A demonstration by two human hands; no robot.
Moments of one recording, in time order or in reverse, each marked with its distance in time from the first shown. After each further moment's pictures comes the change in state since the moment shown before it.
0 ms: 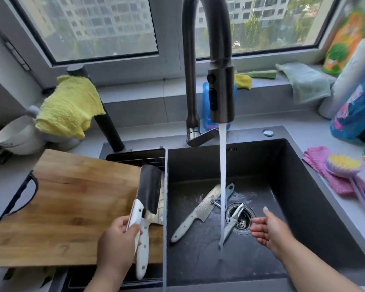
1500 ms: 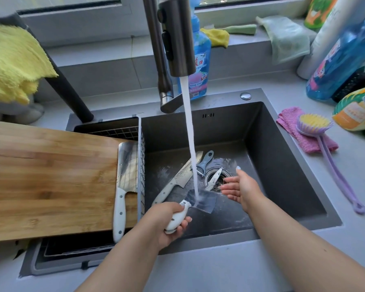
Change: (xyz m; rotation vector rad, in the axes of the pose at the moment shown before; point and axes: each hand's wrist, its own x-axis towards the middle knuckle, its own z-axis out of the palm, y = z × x) left_hand -0.051 0.043 0.099 -0.416 -0.693 -0.800; right_hand -0.009 -0.006 -0.002 -0.058 -0.073 -0.020
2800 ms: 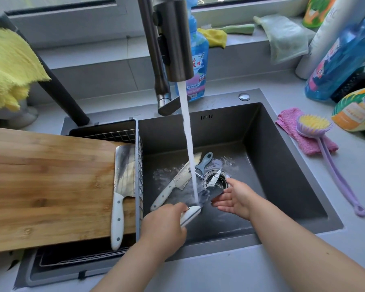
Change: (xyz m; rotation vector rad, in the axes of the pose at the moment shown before) left_hand 0.008 -0.012 -0.006 1.545 0.344 0.790; right_hand 0.000 0.003 0.008 -0.016 -0.225 0.221
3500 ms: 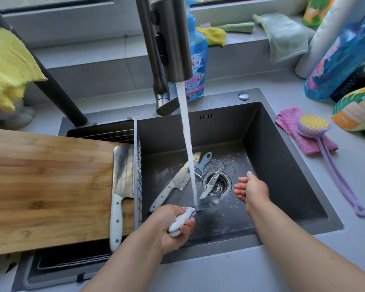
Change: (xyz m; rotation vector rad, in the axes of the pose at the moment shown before) left_hand 0.025 0.005 -0.004 -1.862 -0.606 -0.920; right_hand 0.002 -0.008 -0.016 0.256 0.493 -0.274
